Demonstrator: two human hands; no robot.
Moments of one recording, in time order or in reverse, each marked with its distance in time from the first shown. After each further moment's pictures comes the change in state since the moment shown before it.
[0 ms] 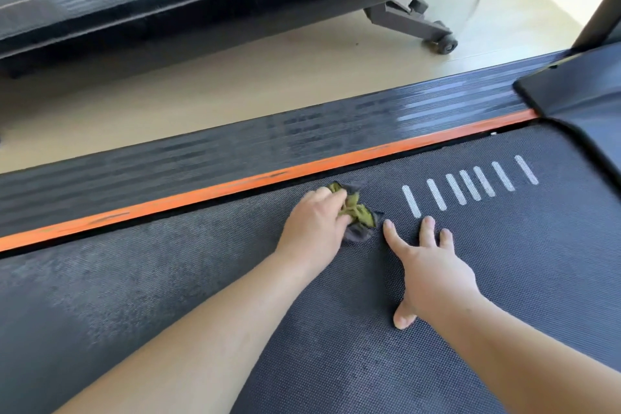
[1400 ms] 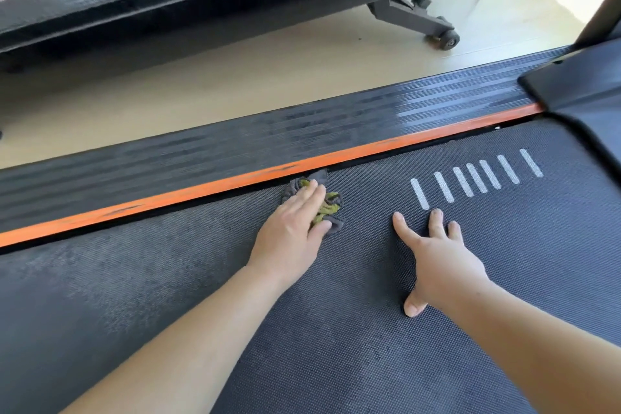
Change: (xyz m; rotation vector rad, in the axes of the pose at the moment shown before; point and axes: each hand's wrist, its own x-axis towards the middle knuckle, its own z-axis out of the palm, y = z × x) left_hand -0.042 -0.046 -0.028 -0.007 -0.038 0.002; right_hand -0.007 -0.004 0.000 0.004 0.017 0.016
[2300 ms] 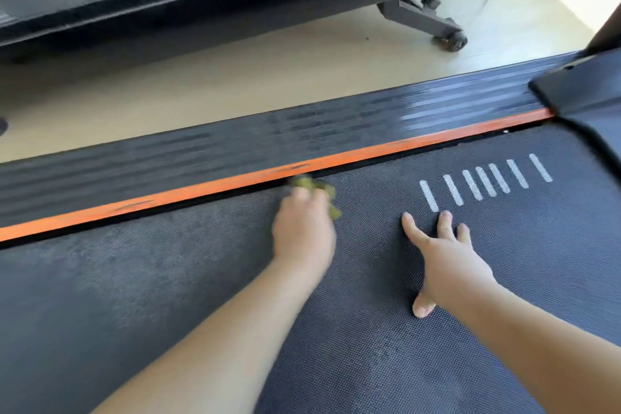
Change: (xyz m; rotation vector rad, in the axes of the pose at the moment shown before) left_hand 0.014 0.030 -0.002 0.116 0.172 -0.283; right_hand -0.001 -0.004 0.000 0.035 0.009 0.027
